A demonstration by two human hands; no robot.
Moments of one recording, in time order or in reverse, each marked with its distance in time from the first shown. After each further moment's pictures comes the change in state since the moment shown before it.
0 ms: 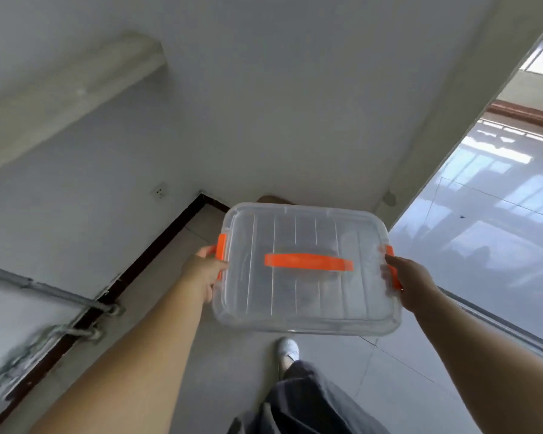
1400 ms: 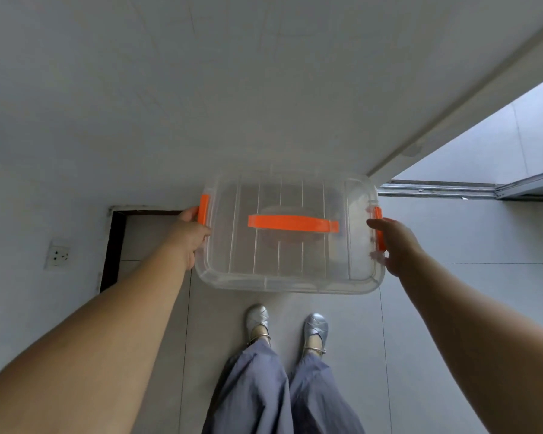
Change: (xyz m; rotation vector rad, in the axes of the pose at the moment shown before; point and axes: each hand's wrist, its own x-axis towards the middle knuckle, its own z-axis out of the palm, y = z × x) left_hand 0.299 0.130 0.061 0.527 -0.410 -0.071; right_hand 0.076 -0.024 0.160 0.228 0.349 0.264
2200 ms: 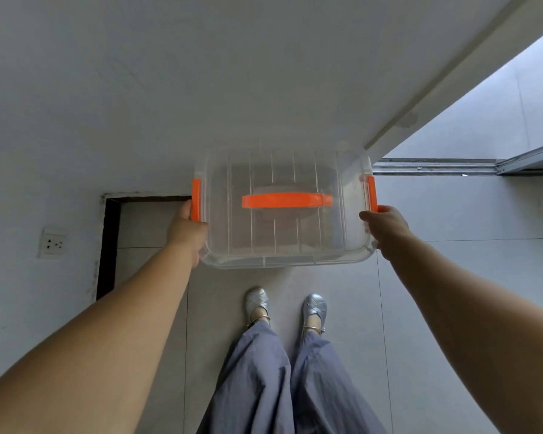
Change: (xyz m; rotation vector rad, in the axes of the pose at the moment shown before) left_hand -0.006 -0.034 0.019 0.085 0.101 0.067; right_hand -0.008 0.015 0.001 -0.315 0.080 -0.054
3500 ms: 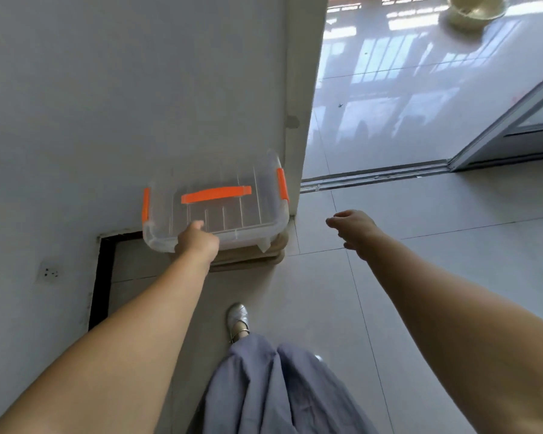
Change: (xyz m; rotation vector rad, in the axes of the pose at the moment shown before) left_hand -0.162 -0.028 0.119 0.412 0.201 0.213; right_hand -0.050 0.108 -0.147 -0.028 -0.142 -0.210
